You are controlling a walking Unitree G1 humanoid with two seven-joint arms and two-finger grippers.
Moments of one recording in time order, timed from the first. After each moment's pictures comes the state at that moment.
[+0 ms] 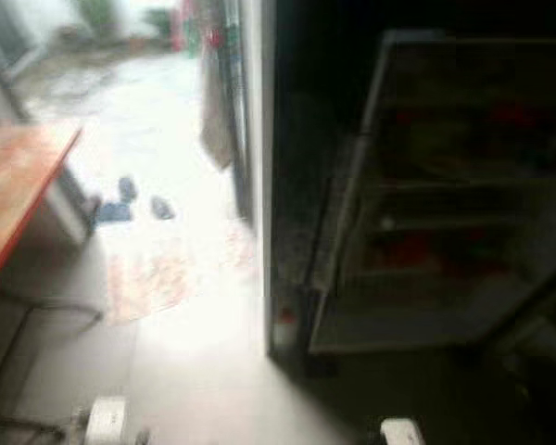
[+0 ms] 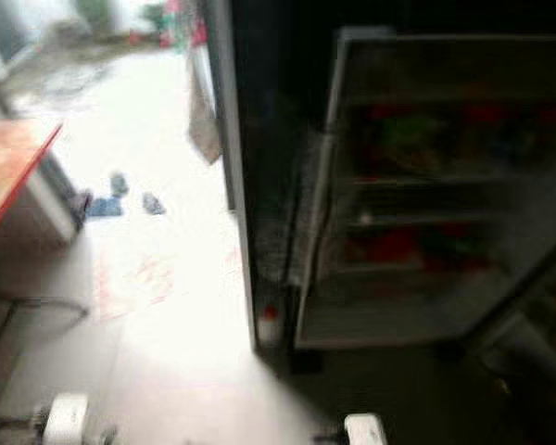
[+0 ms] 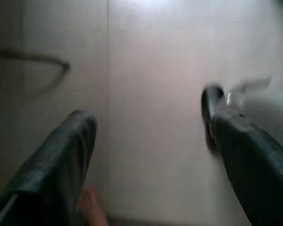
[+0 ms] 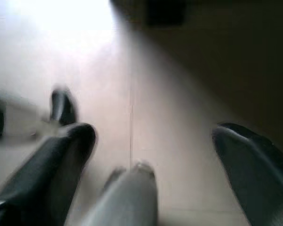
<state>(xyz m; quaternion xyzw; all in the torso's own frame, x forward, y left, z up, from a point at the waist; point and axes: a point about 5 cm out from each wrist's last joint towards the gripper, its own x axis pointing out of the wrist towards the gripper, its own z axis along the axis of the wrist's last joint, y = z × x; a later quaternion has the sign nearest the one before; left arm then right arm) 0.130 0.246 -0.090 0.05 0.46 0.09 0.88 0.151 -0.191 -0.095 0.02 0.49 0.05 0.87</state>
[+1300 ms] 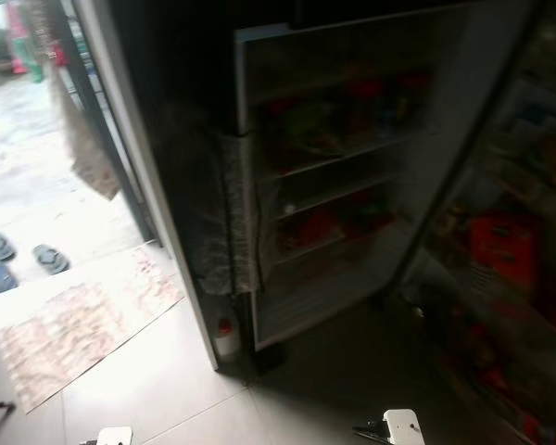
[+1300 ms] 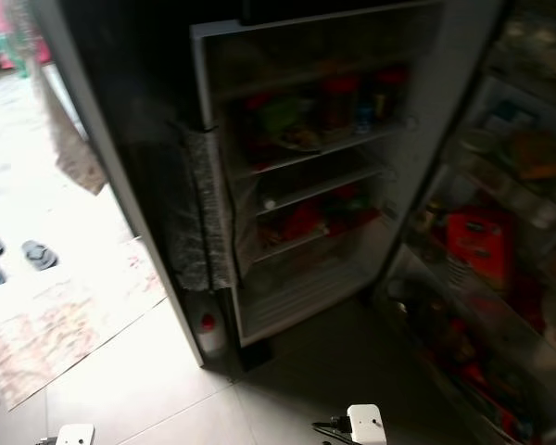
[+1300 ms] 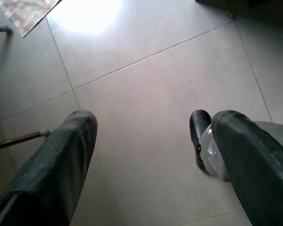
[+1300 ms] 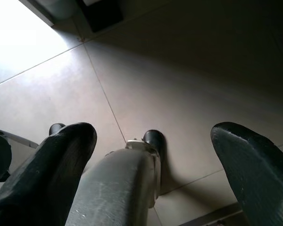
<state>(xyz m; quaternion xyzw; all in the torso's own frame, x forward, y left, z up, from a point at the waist) 0.139 0.244 -0.089 0.05 0.46 0.10 0.88 0.147 -0.185 -0.098 0.03 0.49 0.04 0.87</state>
